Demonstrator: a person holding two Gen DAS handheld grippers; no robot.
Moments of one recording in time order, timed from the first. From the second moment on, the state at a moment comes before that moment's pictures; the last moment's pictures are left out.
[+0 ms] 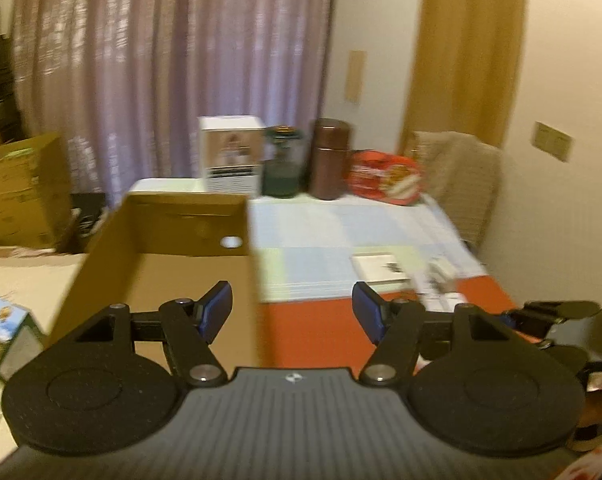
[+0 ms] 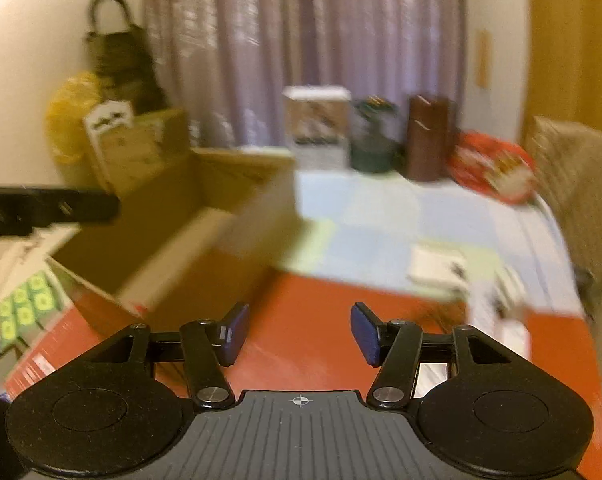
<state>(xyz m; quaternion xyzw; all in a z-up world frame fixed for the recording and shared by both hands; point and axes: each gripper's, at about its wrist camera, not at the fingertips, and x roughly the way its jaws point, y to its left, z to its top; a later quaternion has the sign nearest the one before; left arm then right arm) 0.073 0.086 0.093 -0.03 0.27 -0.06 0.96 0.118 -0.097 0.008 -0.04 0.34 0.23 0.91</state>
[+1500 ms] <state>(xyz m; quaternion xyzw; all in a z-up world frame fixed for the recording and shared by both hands) 0.149 -0.046 -0.053 0.02 0.33 -0.19 0.92 0.129 -0.269 -0.067 0.01 0.40 0.09 0.91</state>
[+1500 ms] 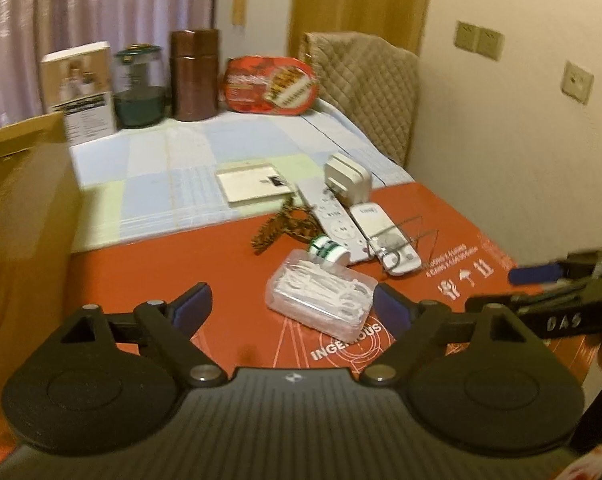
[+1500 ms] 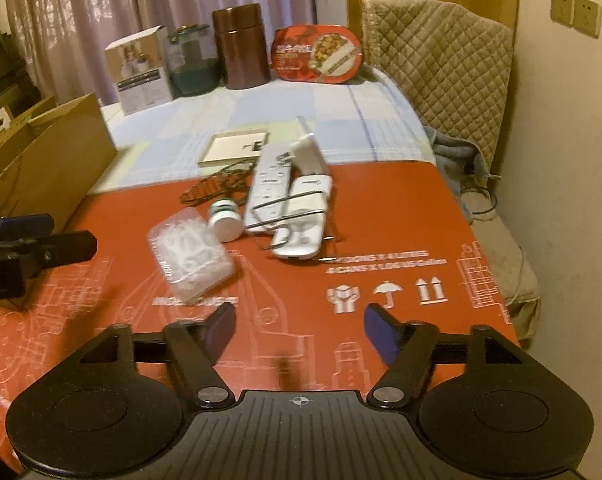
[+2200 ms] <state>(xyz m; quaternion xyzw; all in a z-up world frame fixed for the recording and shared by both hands) 0.218 -0.083 -0.116 0.10 0.36 -0.29 0.88 0.175 -0.274 -0.084 0.02 0.40 0.10 0.91</state>
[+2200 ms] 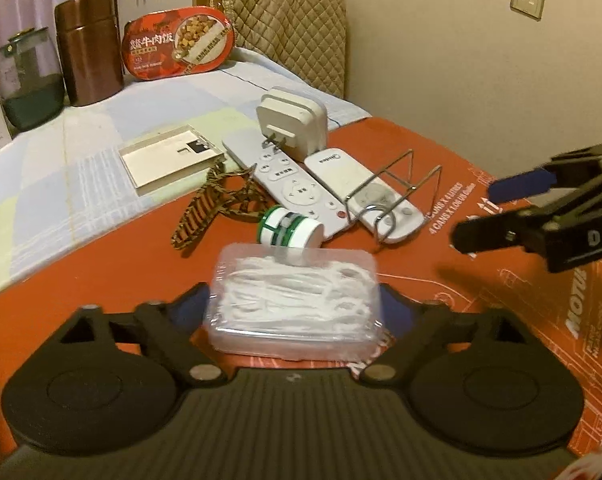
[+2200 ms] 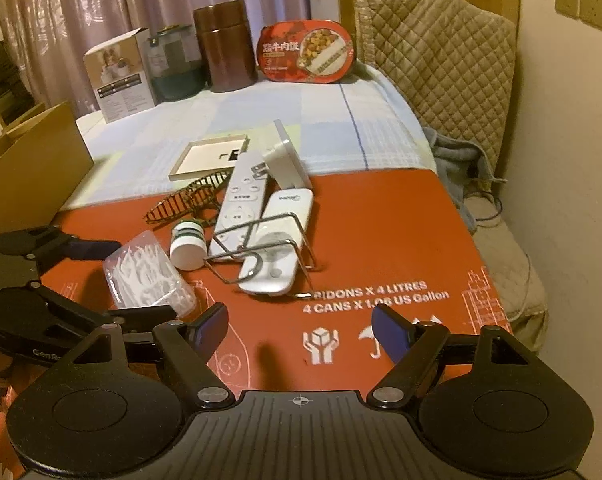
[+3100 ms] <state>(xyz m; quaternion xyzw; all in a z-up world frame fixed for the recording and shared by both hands) 0.173 -0.029 -0.086 0.00 0.37 -0.17 0.91 0.201 -0.197 -0.128 -0.16 0.29 0.05 0.94</state>
